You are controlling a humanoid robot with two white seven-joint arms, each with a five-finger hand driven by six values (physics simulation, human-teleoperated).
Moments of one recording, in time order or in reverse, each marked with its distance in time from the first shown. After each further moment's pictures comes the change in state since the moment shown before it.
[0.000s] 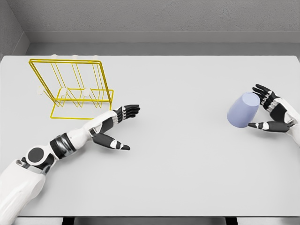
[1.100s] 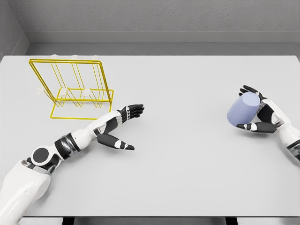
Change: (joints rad) left arm -0.002 -0.031 0.000 0.006 -0.003 0.003 0.000; right arm -0.011 0.052 0.020 -0.017 0.006 0.000 0.000
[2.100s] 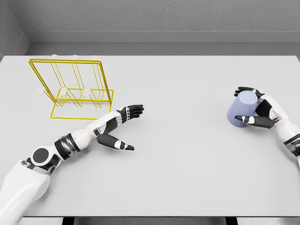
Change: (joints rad) left arm 0.002 0.001 0.000 0.001 0.001 0.000 0.000; right arm -0.029 0.018 0.004 0.001 0.009 -0.004 -0.016
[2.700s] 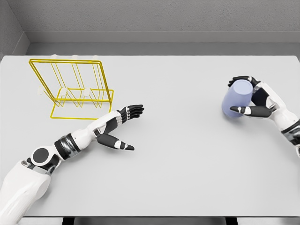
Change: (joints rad) left arm 0.000 0.000 0.000 -0.001 0.000 0.000 0.000; right arm -0.041 -0.013 0.001 -0.098 0.005 0.003 0.015
